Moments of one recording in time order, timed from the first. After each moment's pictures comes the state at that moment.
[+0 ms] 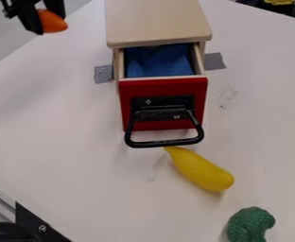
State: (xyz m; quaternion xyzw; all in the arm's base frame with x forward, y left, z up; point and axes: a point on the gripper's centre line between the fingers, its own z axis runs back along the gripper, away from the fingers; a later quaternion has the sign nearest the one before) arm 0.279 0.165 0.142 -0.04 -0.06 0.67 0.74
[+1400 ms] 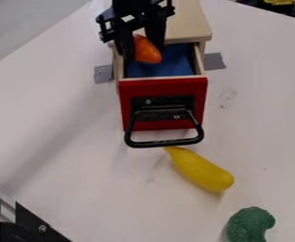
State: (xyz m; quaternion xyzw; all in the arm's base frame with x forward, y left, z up) arm 0.303 0.047 0.113 -0.02 -0.04 0.55 0.84
